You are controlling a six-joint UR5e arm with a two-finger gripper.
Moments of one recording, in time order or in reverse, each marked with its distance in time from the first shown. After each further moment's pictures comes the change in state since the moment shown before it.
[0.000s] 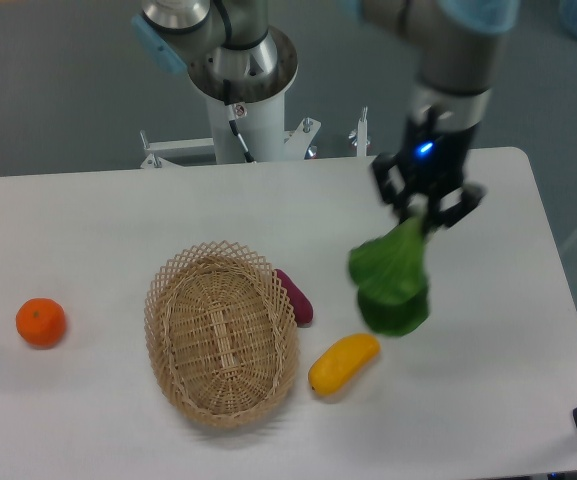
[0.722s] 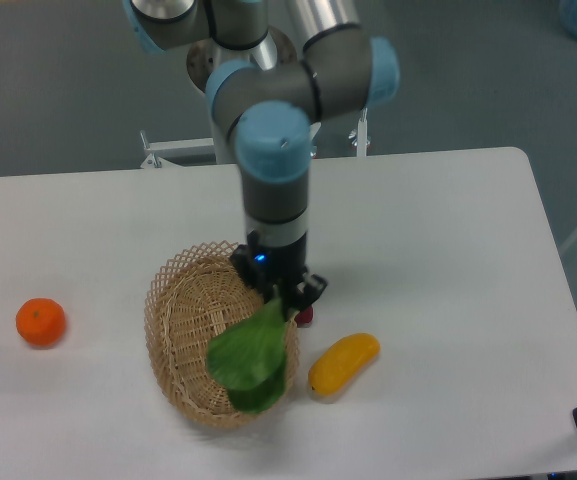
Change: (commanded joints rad) arm -0.227 -0.146 -0.057 0.034 0.118 -0.068
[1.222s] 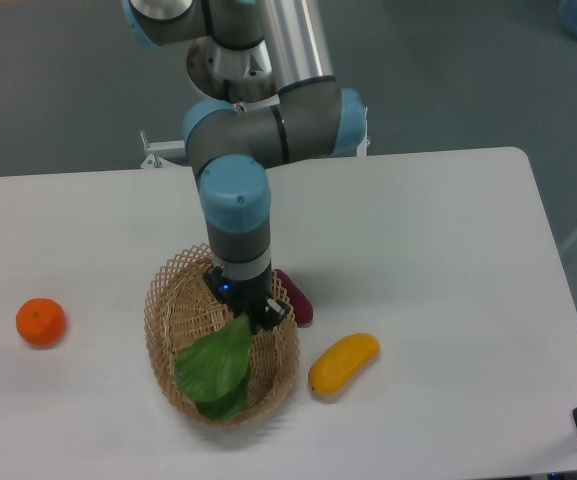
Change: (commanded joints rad) arm -0.057 -0.075 -0.015 0.031 0.044 0.002
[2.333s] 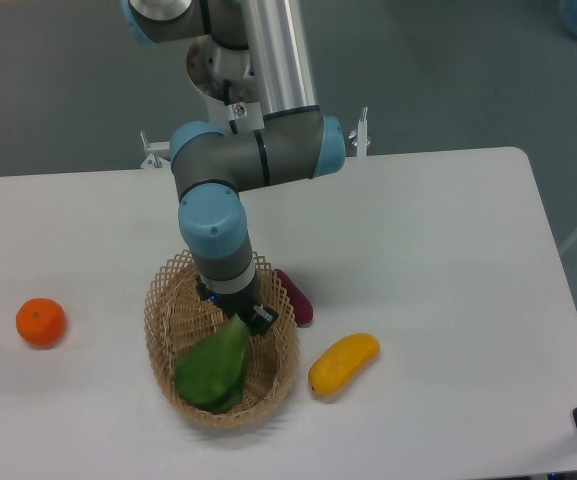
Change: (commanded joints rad) arm -0.018 -0.005 -0.003 0.005 0.057 0.018
